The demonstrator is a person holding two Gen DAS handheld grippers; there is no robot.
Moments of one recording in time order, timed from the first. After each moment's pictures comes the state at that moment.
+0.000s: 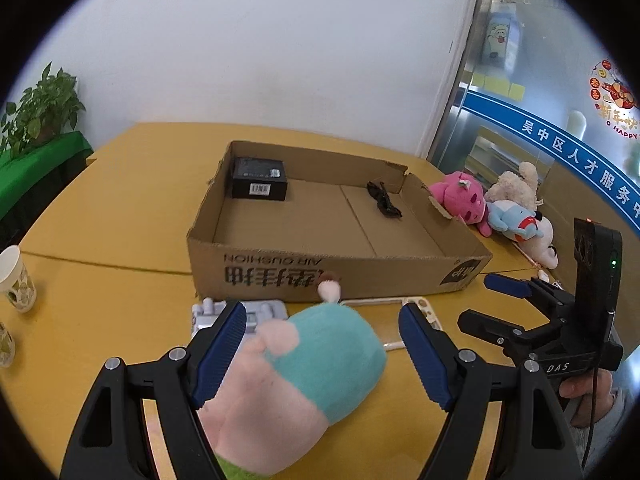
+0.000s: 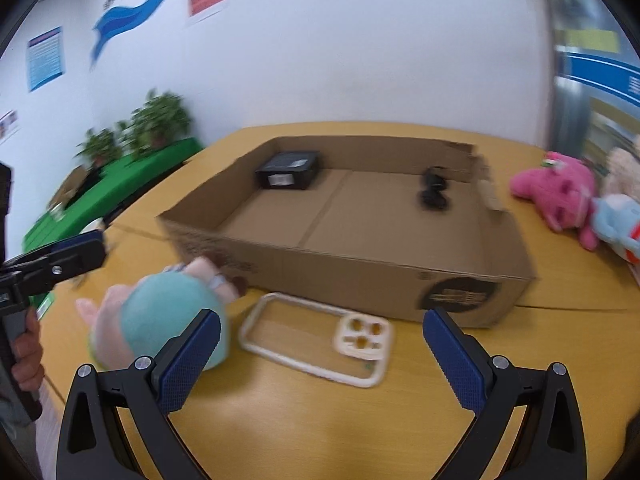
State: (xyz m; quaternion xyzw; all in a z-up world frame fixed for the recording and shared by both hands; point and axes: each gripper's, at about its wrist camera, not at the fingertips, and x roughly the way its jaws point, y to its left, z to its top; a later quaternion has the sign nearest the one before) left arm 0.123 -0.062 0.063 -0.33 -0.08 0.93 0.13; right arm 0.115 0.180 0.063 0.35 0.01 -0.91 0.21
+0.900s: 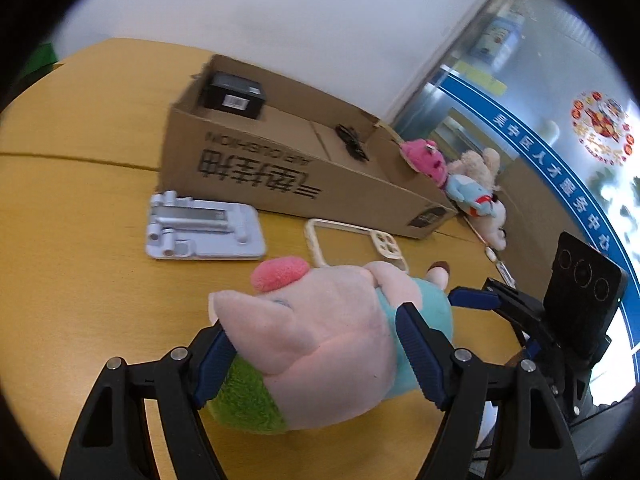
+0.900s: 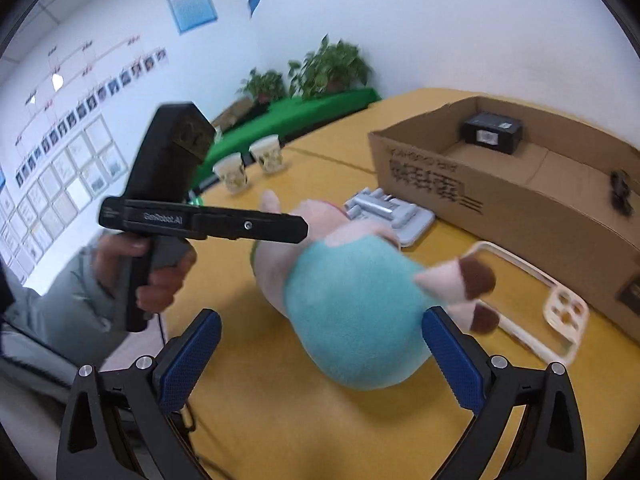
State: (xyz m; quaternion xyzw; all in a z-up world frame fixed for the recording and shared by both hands) left arm 0.124 -0.070 0.001 -0.40 -0.17 0.87 0.25; right arm 0.191 0.136 0.032 0.36 0.03 -0.80 0.48
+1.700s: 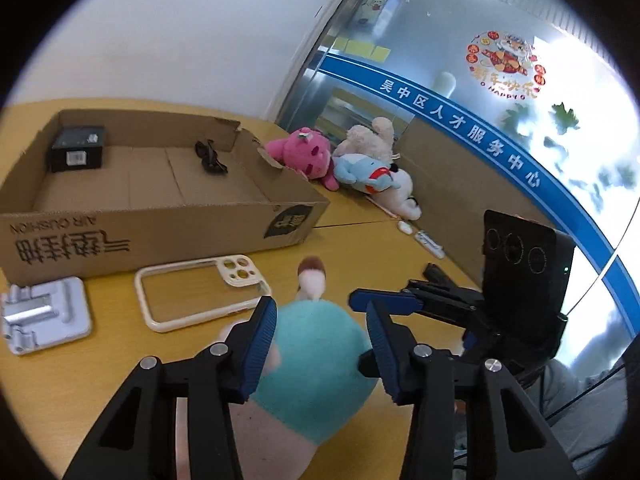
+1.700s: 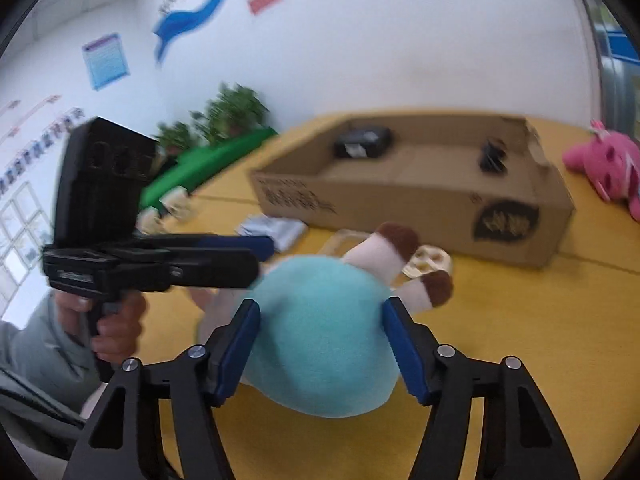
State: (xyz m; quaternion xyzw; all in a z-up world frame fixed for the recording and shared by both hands) left arm 0.126 0.036 0.039 -0.33 -0.09 0.86 0.38; right arm 0.193 0.215 0.041 0.33 -0.03 -0.88 0.34
